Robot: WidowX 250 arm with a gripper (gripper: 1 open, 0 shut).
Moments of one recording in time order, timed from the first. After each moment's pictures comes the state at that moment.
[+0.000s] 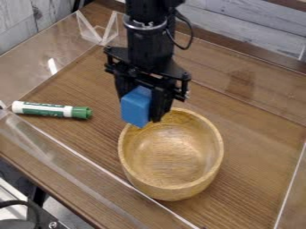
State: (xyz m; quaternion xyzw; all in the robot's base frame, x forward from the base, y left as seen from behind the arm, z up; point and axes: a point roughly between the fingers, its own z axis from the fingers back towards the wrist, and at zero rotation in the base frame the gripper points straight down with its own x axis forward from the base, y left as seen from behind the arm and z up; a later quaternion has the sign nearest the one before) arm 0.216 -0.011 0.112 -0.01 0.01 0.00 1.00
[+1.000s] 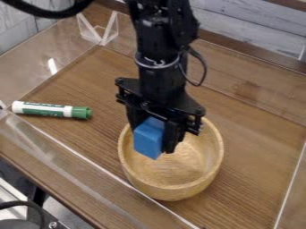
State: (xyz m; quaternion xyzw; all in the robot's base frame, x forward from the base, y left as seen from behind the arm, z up) arm 0.202 -0.036 0.090 -0.03 0.00 0.00 1.00
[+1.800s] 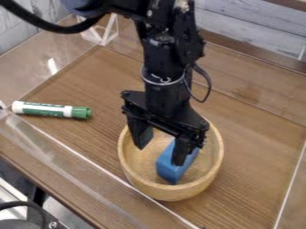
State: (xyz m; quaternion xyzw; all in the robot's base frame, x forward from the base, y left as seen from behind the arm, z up) arm 0.199 -0.042 0.076 -0.03 0.01 -0.01 1.00
